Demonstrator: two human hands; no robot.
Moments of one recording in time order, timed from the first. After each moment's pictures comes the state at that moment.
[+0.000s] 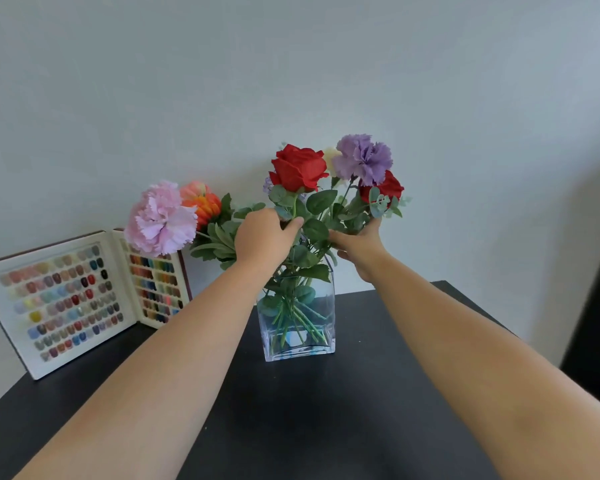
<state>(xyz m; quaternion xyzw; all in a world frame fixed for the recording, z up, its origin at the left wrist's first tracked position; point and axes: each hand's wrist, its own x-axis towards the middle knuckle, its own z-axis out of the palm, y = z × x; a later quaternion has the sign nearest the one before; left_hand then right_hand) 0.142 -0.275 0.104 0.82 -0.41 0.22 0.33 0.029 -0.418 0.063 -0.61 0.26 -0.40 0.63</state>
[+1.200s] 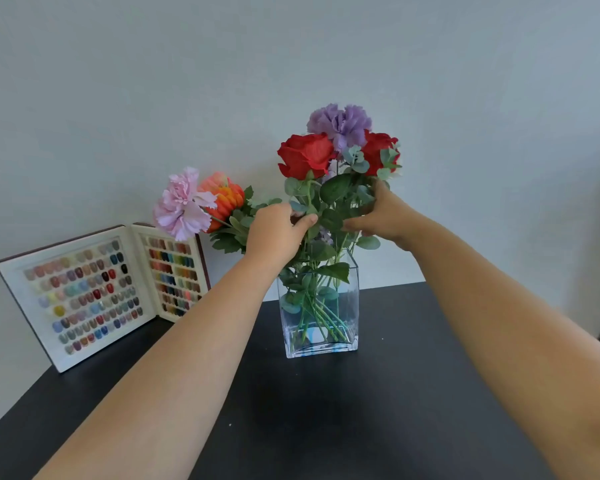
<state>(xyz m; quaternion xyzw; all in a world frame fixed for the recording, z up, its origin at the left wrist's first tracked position) 0.162 -0.259 0.103 0.76 -0.49 0.18 0.39 0.020 -0.408 0.118 -0.82 0.26 -0.30 0.42</state>
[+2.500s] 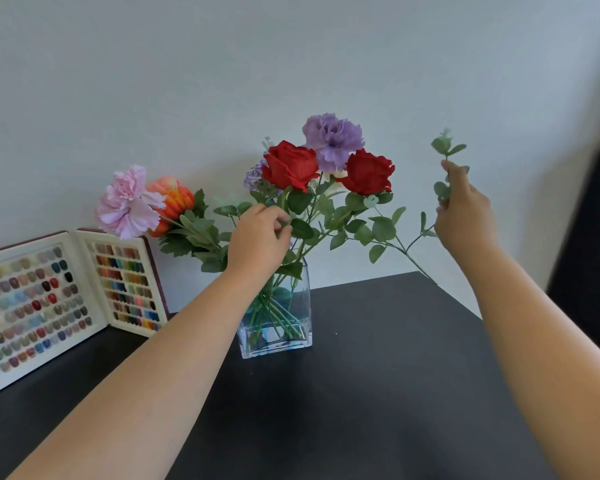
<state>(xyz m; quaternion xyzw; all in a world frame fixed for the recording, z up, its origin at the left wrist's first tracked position) 0.113 -0.279 0.088 0.70 -0.52 0.25 0.41 -0.138 -0.467 0.097 -0.76 0.41 -0.50 0.05</state>
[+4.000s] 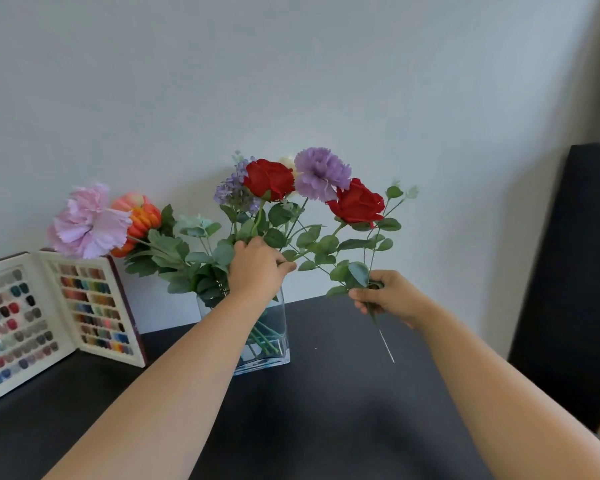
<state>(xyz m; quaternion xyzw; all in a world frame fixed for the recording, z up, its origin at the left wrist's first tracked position) 0.096 -0.327 0.063 0.82 -0.49 0.16 0.25 -0.117 -0.465 0.006 -0.75 0.26 -0.26 0.55</state>
